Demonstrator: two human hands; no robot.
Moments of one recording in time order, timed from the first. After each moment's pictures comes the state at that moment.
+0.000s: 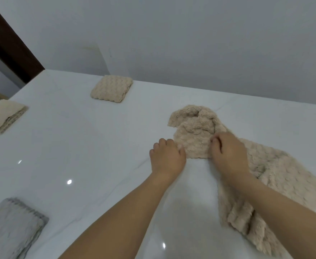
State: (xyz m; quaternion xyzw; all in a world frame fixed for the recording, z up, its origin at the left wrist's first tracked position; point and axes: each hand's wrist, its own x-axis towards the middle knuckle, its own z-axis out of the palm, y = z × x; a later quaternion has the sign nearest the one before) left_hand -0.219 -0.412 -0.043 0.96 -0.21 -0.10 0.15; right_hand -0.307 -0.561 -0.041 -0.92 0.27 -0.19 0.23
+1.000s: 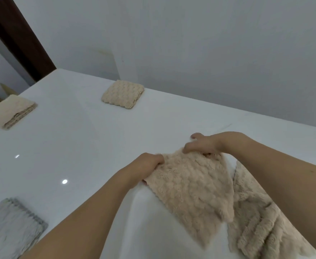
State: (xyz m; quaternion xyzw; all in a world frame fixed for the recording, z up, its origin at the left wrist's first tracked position) left_hand -0.161 -0.333 -0.011 0.80 -0.03 -0.43 0.43; right_hand -0.187 -0.561 0.012 -0.86 0.22 0.38 0.26
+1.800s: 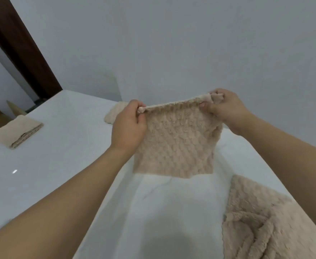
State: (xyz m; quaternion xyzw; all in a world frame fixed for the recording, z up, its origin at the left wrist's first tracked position) left_hand -0.105 -0.349 0.105 0.85 -0.21 0.12 0.47; right_hand -0.168 -0.599 0.132 -0.79 0.18 -0.15 0.57
